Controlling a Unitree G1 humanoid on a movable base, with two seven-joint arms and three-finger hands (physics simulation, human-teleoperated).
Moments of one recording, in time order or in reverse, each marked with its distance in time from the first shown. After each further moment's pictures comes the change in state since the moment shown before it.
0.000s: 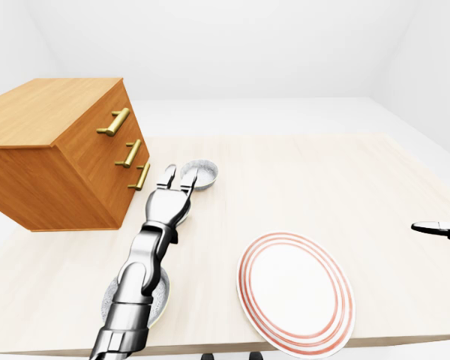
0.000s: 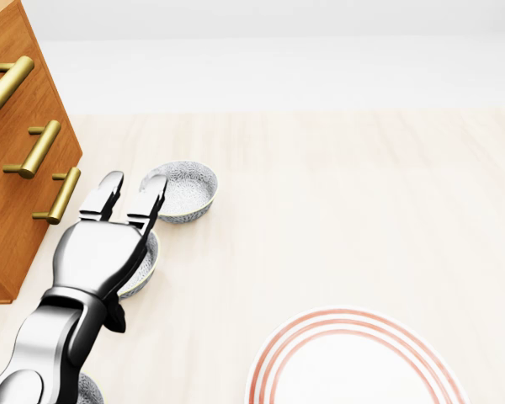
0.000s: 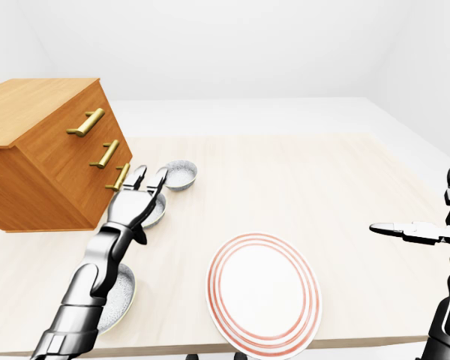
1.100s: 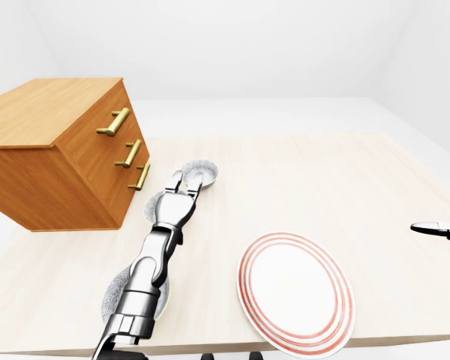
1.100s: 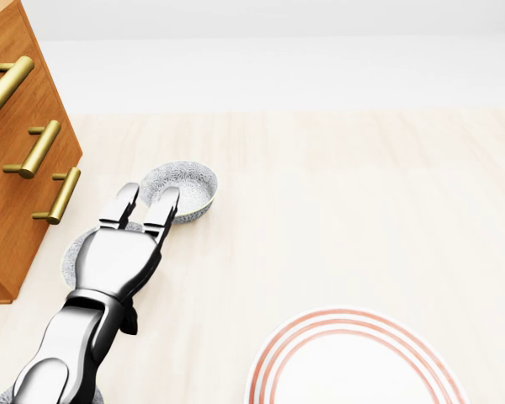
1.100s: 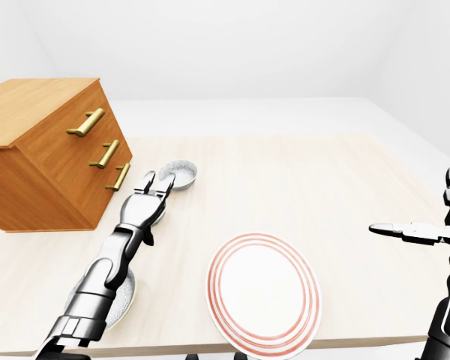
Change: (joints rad) left arm -0.070 -0.011 -0.042 0.238 0.026 0.000 0.146; right arm 0.001 0.002 0.001 0.000 -0.003 0.000 0.004
